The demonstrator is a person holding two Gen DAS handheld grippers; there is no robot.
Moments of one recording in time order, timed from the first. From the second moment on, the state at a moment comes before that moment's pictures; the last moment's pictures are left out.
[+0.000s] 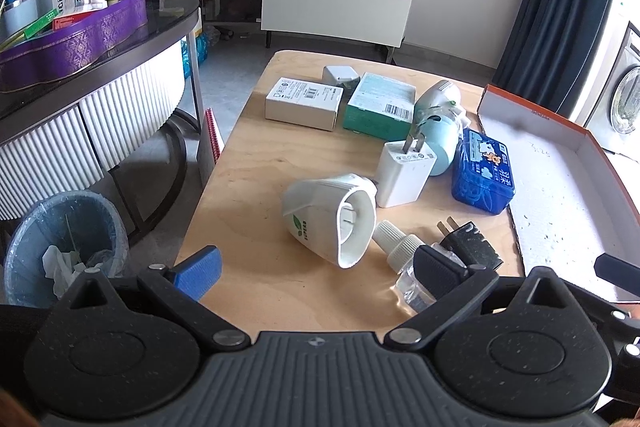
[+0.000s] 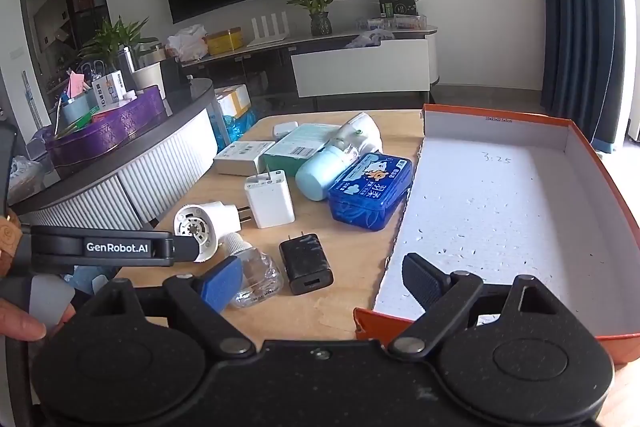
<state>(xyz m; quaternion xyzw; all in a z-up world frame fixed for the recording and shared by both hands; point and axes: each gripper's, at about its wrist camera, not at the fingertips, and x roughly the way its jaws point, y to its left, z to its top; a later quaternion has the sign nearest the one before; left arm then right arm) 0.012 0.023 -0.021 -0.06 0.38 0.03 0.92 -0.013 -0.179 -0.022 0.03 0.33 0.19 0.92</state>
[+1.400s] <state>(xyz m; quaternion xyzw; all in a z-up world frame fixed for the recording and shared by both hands) 0.050 0.032 -0.039 -0.05 0.39 0.02 0.92 -0.007 -0.148 -0.041 -0.03 0.35 0.27 0.90</state>
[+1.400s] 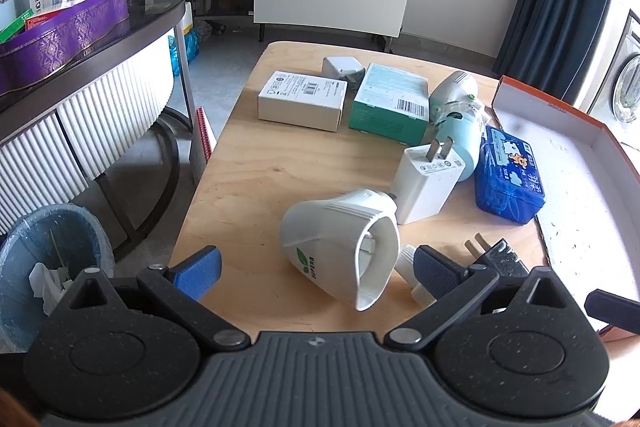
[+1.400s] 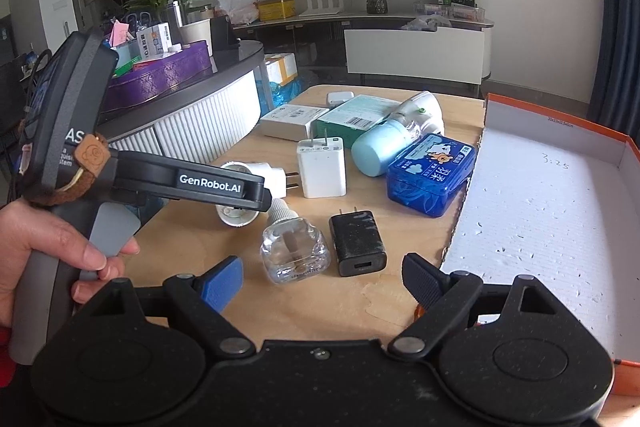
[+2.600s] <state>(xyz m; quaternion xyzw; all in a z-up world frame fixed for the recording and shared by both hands) 0.064 0.024 -0.060 0.01 0.34 -0.01 0.94 0.037 -0.102 -0.081 -0.08 0.35 0.33 0.87</state>
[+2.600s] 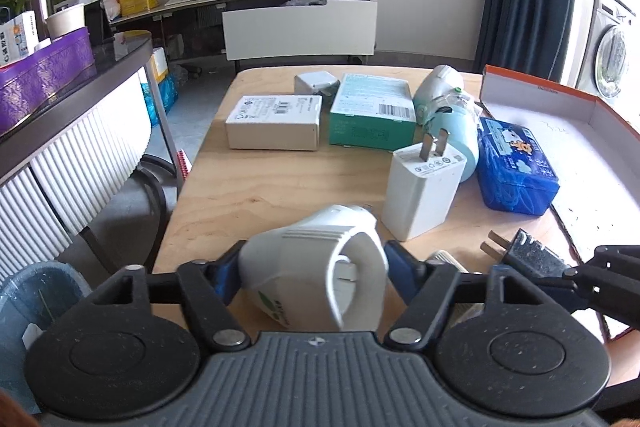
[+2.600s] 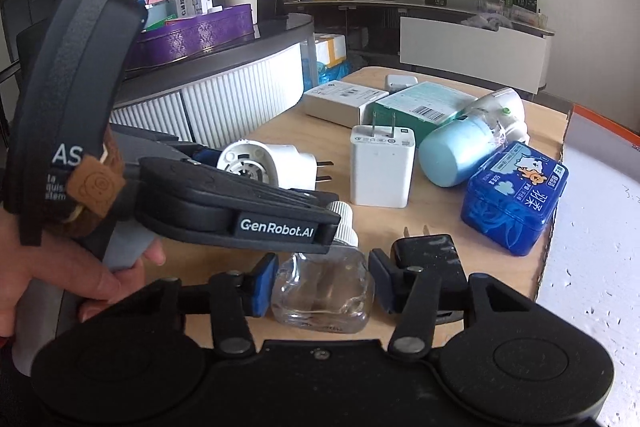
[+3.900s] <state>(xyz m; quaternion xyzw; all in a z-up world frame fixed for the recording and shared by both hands) 0.021 0.023 -0.033 -0.05 0.32 -0.02 0.95 -0.032 -0.202 -0.042 -0.06 0.30 0.30 0.90</state>
